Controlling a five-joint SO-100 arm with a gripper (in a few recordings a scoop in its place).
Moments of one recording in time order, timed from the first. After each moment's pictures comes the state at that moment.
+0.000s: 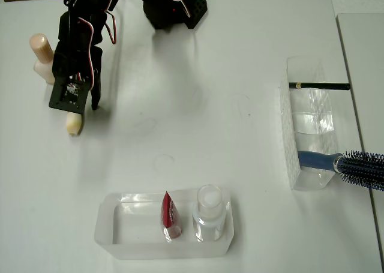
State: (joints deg) arm 40.4 97.9 127.1 31.3 -130.3
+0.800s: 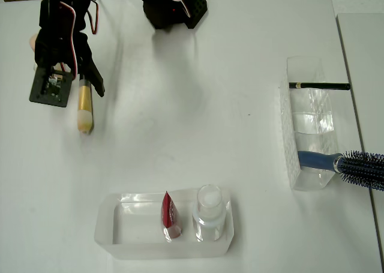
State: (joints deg) arm 40.4 99.1 105.3 52.9 -129.6
